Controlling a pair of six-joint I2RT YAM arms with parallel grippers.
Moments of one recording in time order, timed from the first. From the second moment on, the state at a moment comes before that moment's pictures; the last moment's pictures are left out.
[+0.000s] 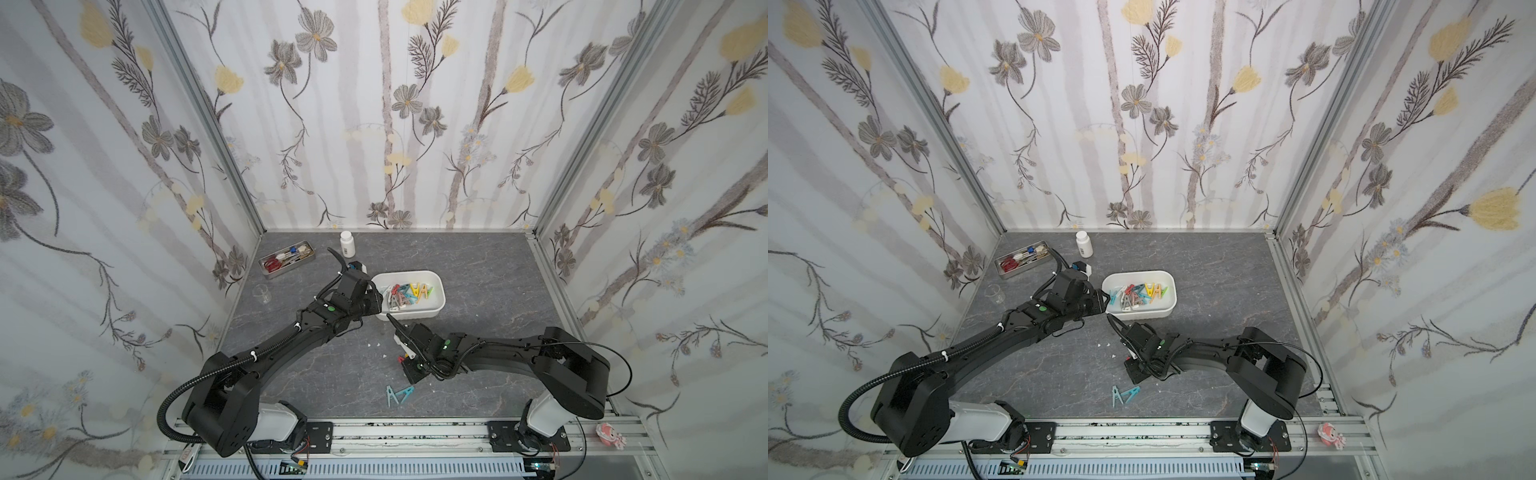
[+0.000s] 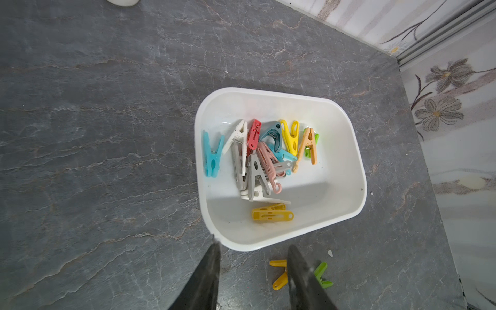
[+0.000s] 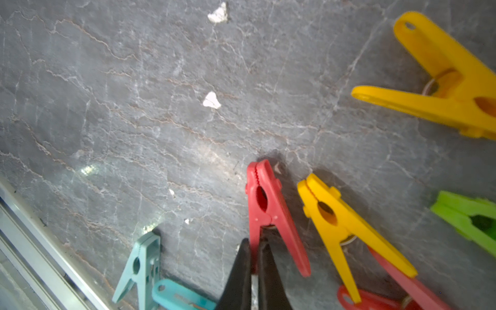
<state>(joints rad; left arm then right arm) -0.58 1.35 0.90 -0.27 -0.01 -0.64 1.05 1.64 0.83 -0.31 -0.11 0.47</state>
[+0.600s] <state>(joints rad) -0.55 1.35 0.91 -0.29 -0.02 -0.63 0.96 1.49 0.92 -0.34 -0.20 0.47</state>
